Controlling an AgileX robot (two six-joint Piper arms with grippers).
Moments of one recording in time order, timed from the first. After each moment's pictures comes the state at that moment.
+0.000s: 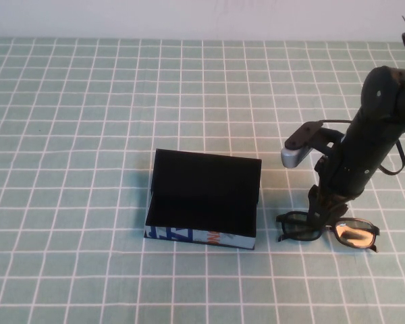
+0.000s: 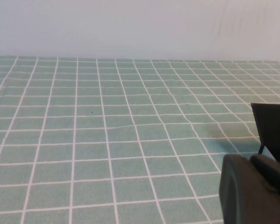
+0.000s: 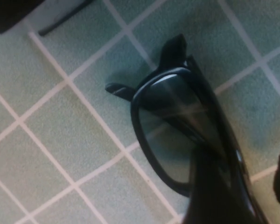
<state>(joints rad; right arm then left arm) 0.27 1.97 -1.41 0.29 1.10 -0.81 -0.23 -0.01 0.03 0.03 0.18 -0.10</state>
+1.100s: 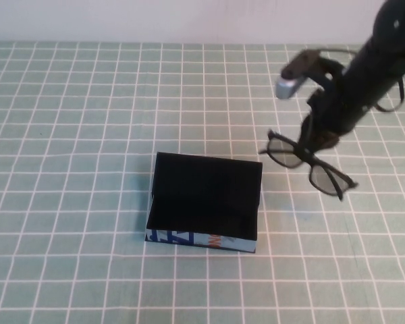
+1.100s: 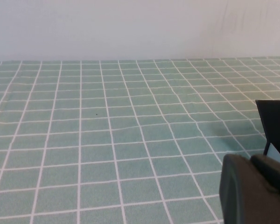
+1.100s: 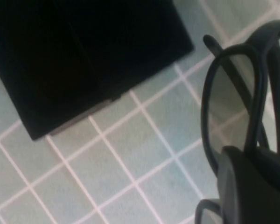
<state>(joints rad) 0.26 1.97 -1.73 0.36 1.21 -0.83 -0.23 -0.01 0.03 0.07 0.18 -0.10</state>
